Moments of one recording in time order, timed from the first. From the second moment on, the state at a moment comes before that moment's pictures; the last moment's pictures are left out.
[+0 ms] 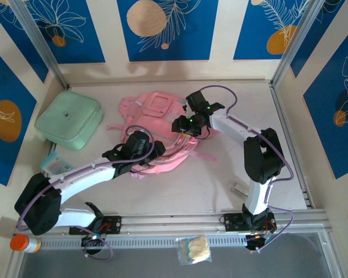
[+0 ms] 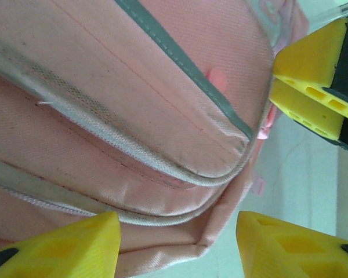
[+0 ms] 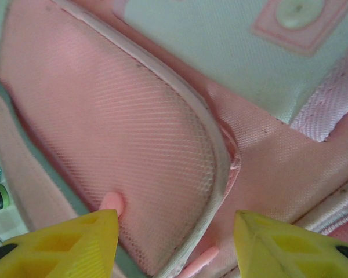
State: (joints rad) left arm -0.74 1.30 0.74 -0.17 -0.04 -1.06; right arm 0.50 1.85 1.43 -0.68 -0.37 0.59
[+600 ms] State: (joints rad) left arm -0.74 1.33 0.75 -0.16 -0.11 -1.04; right arm 0.48 1.90 1.43 -0.64 -0.44 0.65
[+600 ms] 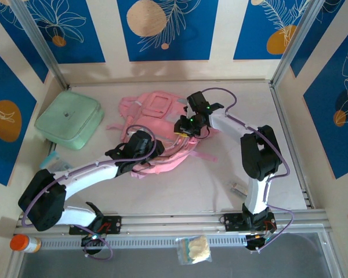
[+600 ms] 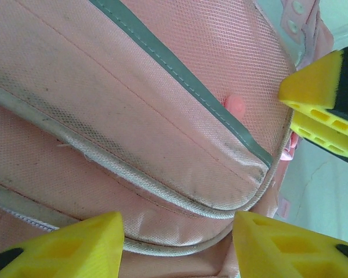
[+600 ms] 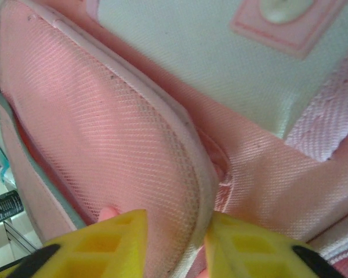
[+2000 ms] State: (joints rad) left arm -1.01 1.76 1.22 -0.59 -0.69 -1.23; right arm 0.50 1.80 1.27 -0.39 -0.52 0.91
